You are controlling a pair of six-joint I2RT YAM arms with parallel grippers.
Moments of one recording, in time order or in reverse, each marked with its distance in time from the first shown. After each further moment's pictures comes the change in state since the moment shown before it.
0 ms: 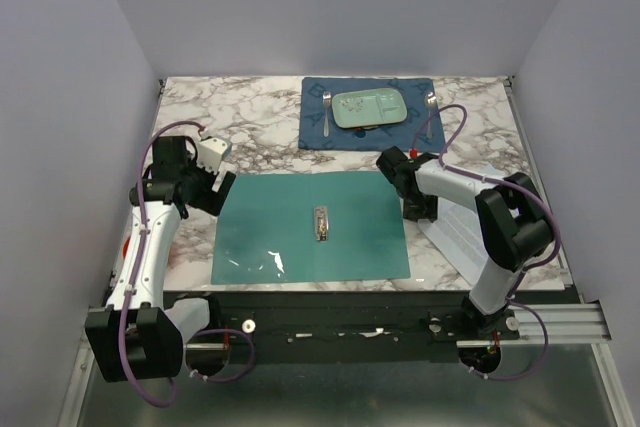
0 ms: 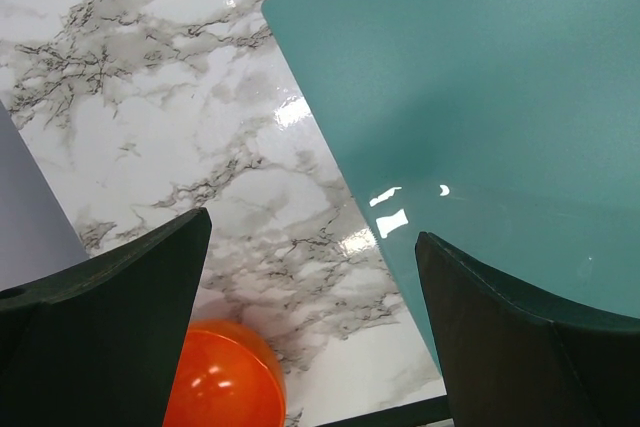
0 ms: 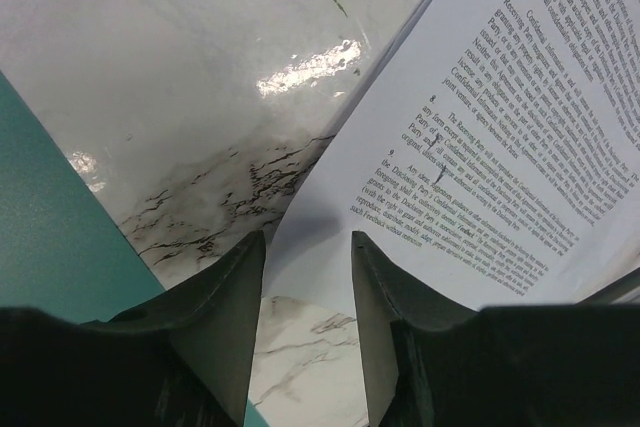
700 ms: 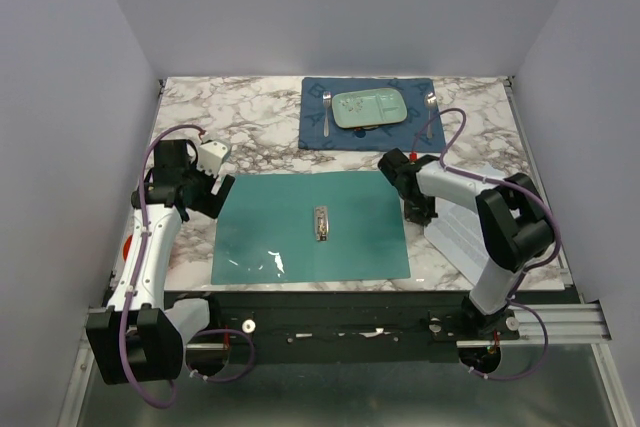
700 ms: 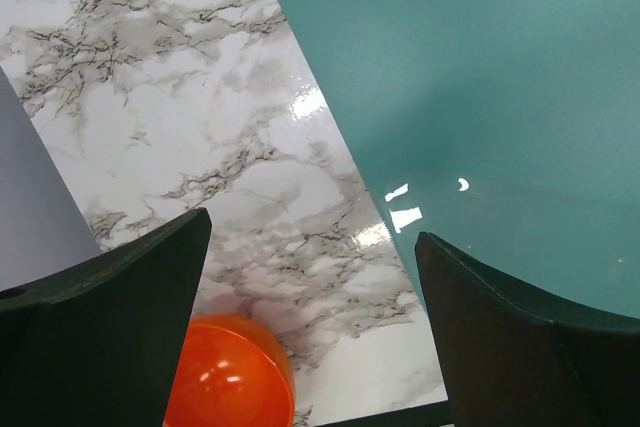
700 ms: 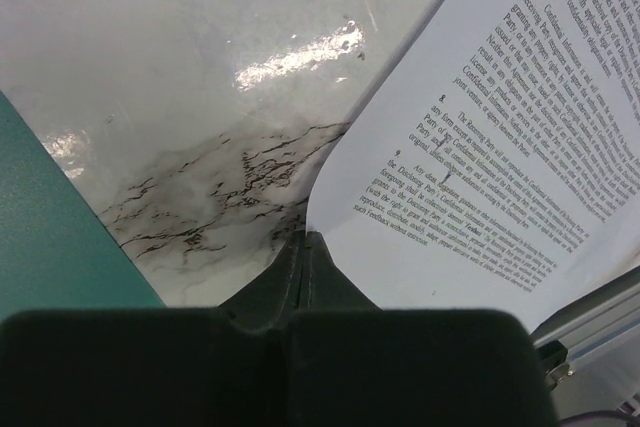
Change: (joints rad) left arm 0.000 -0.011 -0.040 0.030 -0.040 0.018; right arm -0.008 -0.002 -0.020 0.002 -0.028 -0.031
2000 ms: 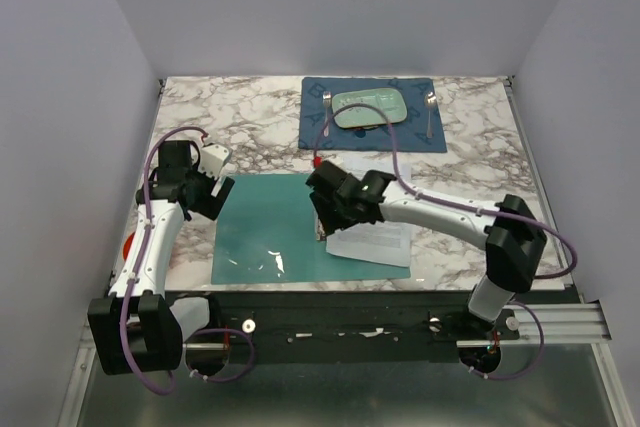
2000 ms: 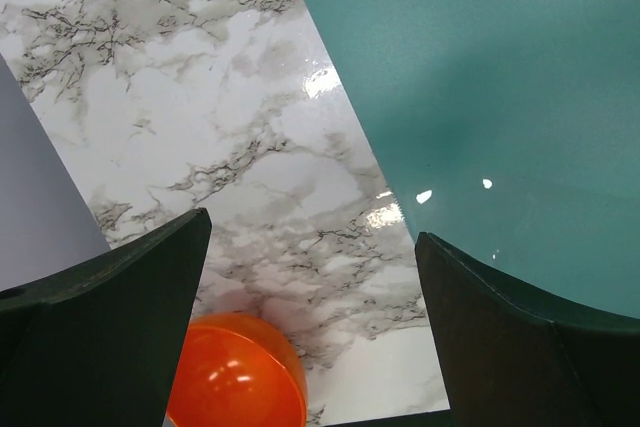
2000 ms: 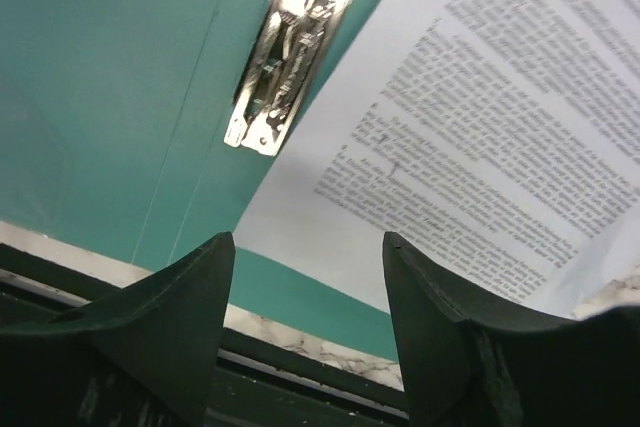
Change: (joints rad) left arm 0.000 0.046 -0.031 0.044 -0.057 0.020; right arm 0.541 -0.019 0.290 0.095 -0.214 -0.156
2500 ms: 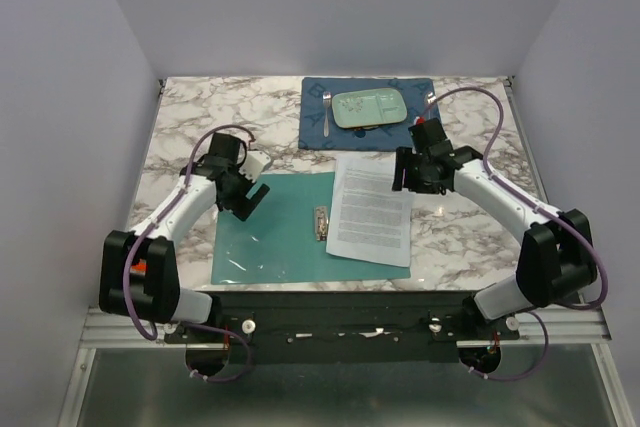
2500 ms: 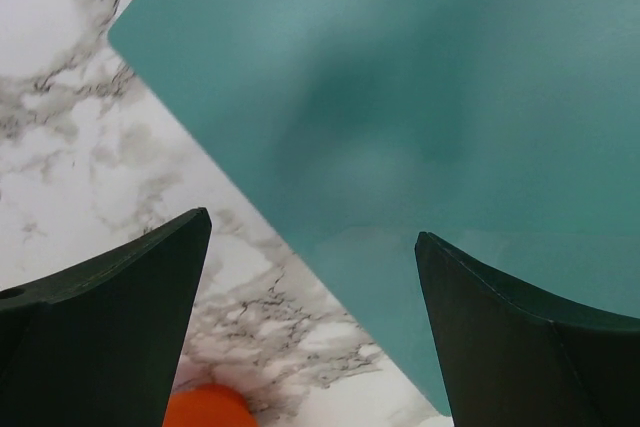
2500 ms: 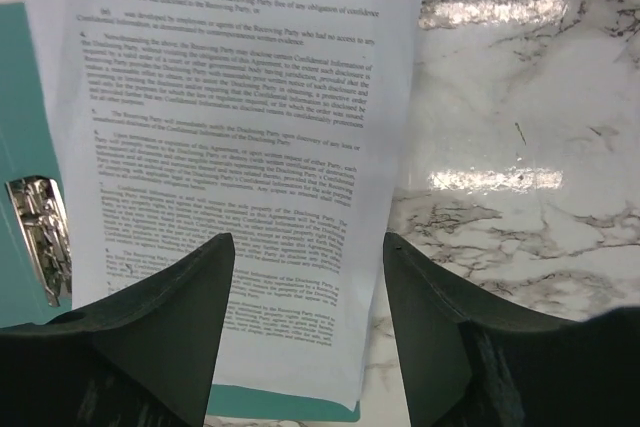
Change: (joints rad) left arm -0.212 0.241 0.028 0.036 -0.046 -0.045; right arm -0.630 -0.256 -0.241 0.140 -0.176 -0.054
